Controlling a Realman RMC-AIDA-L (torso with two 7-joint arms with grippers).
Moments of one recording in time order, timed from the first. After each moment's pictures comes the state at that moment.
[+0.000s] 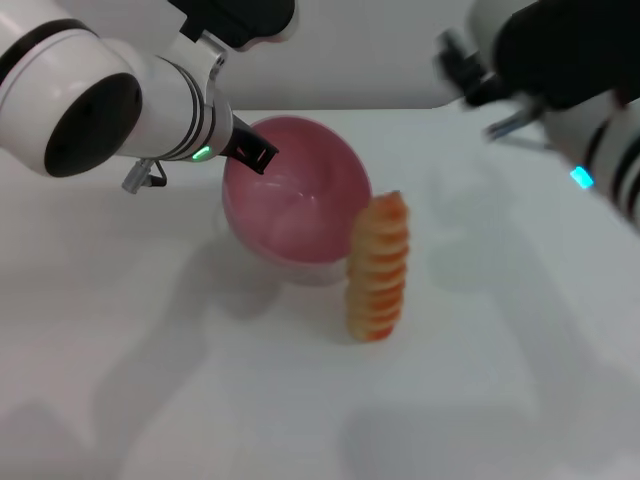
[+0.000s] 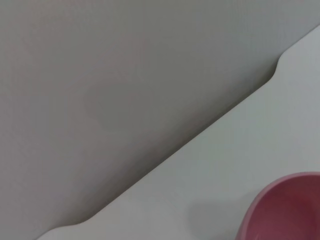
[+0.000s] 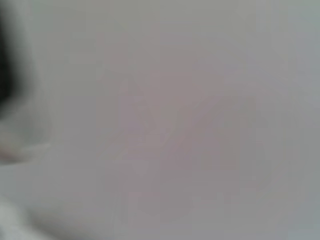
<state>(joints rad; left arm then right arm) -0.66 -2.06 1.85 1.38 -0.14 -1.06 -0.02 0.19 2.08 -2.24 -1.96 -0.59 0.95 0.52</state>
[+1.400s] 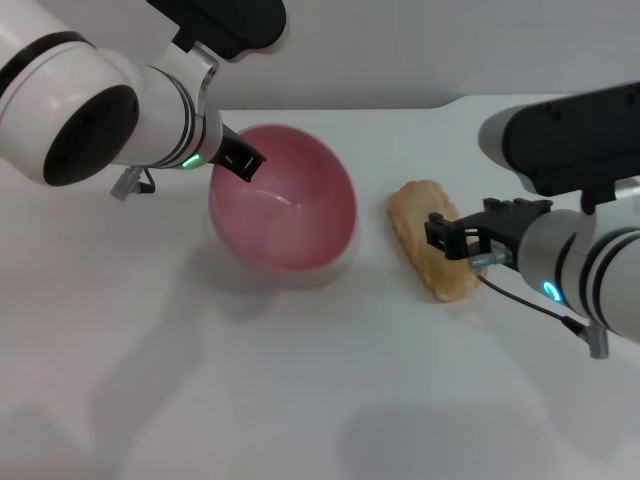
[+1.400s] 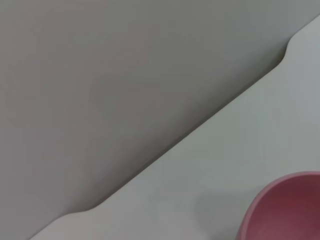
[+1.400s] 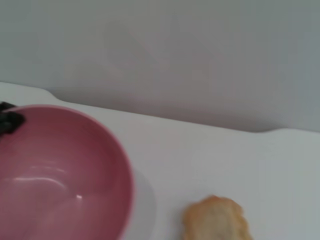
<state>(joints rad) -0.65 -2.06 1.85 1.38 -0.11 -1.06 -0.02 0.17 2.08 -2.17 -1.76 -0.15 0.98 0.59</state>
